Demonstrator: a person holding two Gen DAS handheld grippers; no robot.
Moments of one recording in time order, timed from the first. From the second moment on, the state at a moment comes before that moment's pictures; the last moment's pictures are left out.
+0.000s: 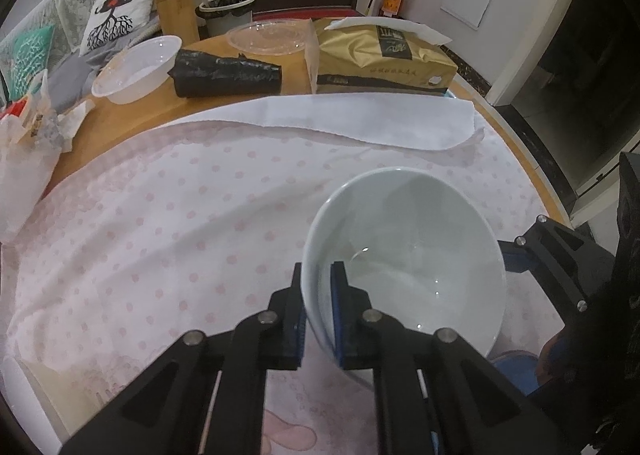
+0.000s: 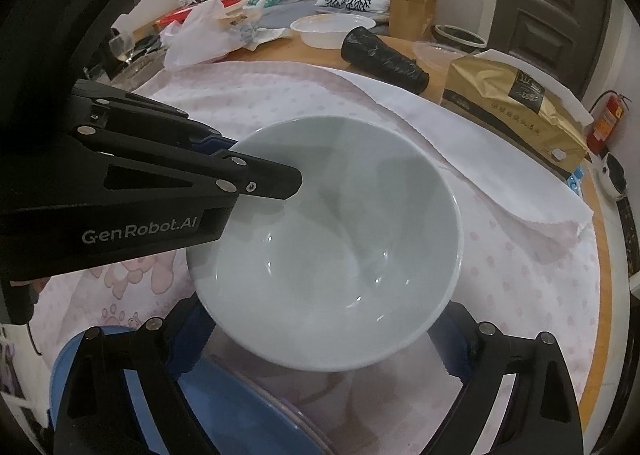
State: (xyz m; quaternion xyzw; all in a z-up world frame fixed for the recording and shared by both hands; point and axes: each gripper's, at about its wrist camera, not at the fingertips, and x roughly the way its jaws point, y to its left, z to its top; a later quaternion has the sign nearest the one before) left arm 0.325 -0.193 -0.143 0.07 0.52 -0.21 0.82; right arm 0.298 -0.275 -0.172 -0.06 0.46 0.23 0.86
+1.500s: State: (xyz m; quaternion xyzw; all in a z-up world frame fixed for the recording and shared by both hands) left arm 0.241 -0.038 -0.043 0.05 0.46 -0.16 0.87; right arm 0.233 -0.134 -0.073 -0.11 0.38 0.27 0.88
